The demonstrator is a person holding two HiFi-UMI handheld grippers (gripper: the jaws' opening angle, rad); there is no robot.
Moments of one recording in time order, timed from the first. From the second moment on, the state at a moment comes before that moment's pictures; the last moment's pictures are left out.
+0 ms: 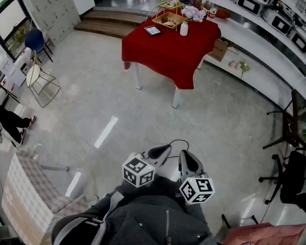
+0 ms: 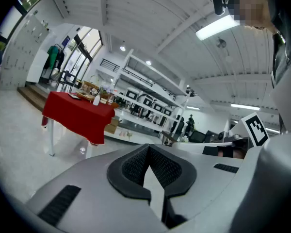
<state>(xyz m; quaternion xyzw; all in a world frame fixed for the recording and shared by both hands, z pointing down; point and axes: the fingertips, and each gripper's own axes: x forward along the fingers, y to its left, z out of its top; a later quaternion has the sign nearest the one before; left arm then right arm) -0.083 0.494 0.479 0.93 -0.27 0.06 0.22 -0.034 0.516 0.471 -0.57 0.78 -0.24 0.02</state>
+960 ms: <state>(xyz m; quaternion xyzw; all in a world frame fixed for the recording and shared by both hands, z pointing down) -0.086 0.497 0.494 0.93 -0.26 0.07 0.24 -0.046 0.513 0.479 -0.57 0.78 -0.24 0.02</state>
